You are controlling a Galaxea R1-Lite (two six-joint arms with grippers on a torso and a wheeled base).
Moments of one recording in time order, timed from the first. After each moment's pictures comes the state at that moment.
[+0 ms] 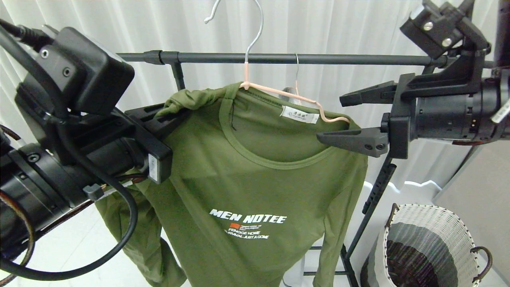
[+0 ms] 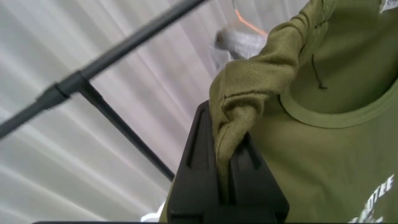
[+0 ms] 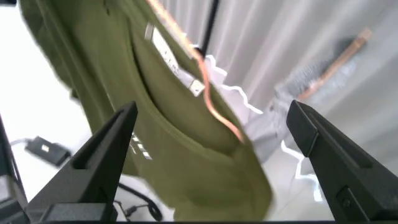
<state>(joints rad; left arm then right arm) -0.65 1.27 -0.74 -0.62 0.16 0.58 0.73 1.50 -1.37 0.13 0.31 -0.27</state>
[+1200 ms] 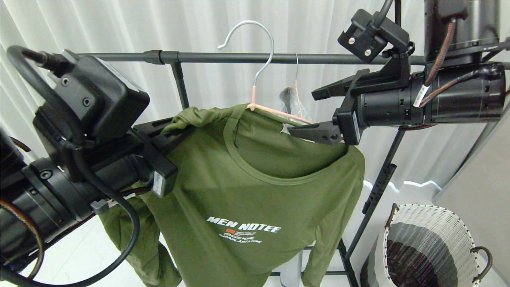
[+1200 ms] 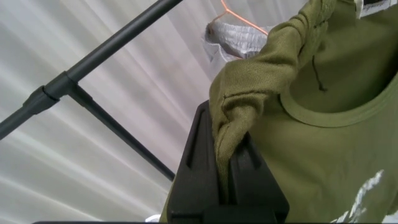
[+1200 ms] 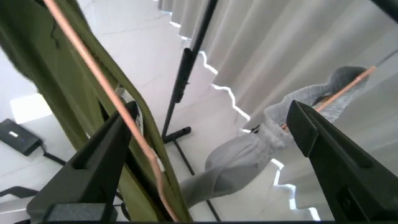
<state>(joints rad) -0.65 1.27 -0.70 -0.62 0.13 0.62 0.75 1.67 -1.55 0.16 0.29 -0.37</state>
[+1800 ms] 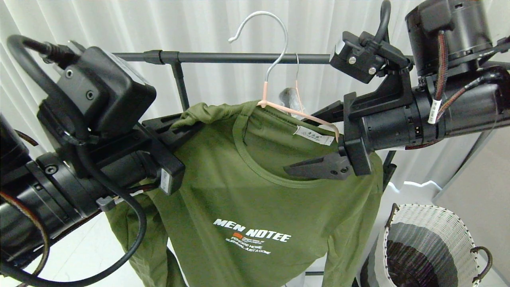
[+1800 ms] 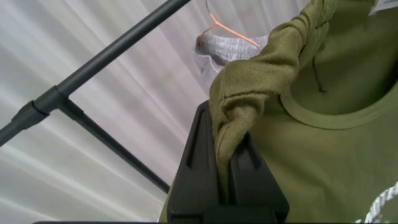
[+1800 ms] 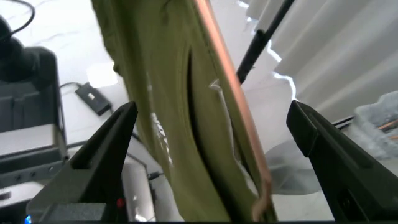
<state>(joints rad) -0.68 1.29 -0.73 -0.62 0.11 0.62 0.80 1.67 -1.61 0.40 0.44 -0.37</state>
